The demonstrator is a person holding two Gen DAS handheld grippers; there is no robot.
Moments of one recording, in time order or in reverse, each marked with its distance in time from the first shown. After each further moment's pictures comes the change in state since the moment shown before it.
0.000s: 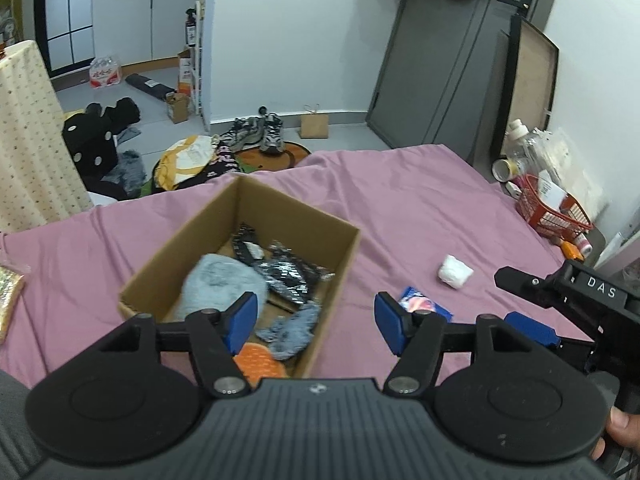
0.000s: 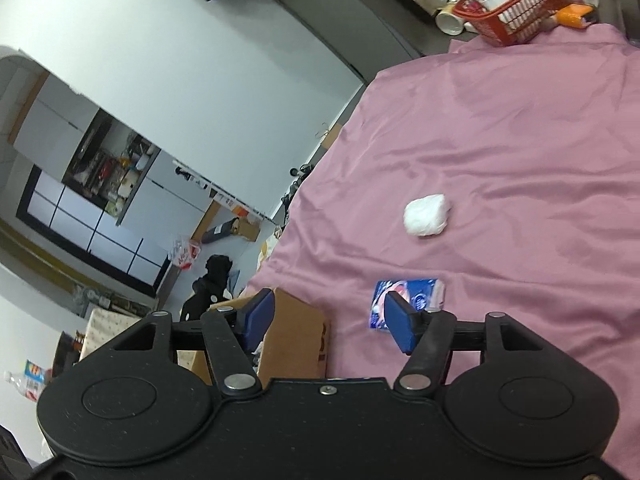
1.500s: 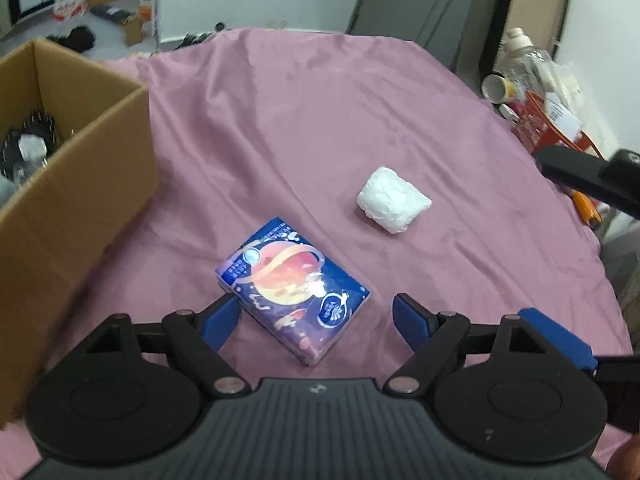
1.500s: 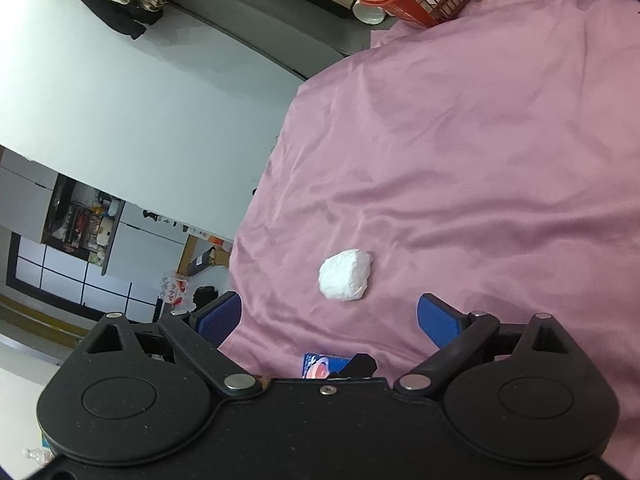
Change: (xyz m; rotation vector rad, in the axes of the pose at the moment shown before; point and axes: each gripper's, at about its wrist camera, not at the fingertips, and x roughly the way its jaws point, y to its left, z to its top) left arm 0.178 -0.122 -0.044 -0.067 0.200 -0.039; right arm 0.045 -0.090 0.059 0.193 0.016 -0.026
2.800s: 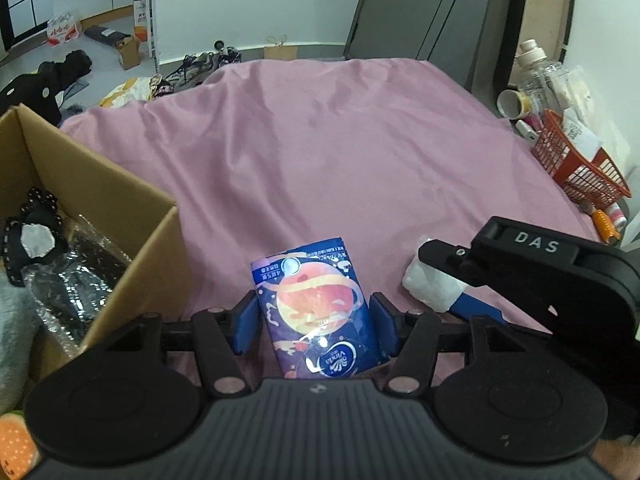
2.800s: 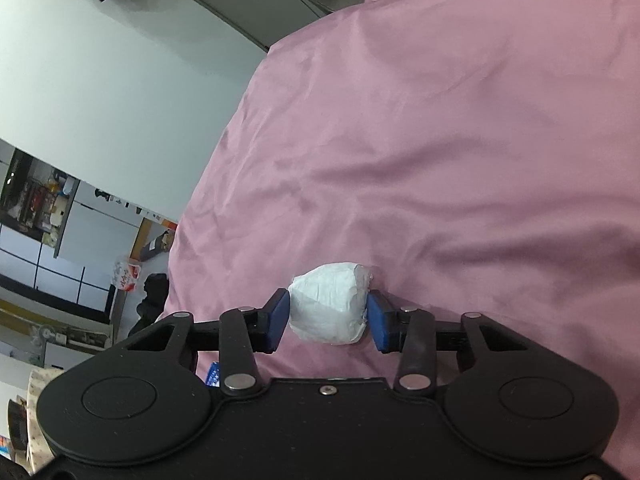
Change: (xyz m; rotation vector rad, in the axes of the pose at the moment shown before) left arm 0.007 0.021 0.049 0.075 -0.027 0.018; right arm 0.082 0.009 -0.005 -0.058 0.035 -0.127
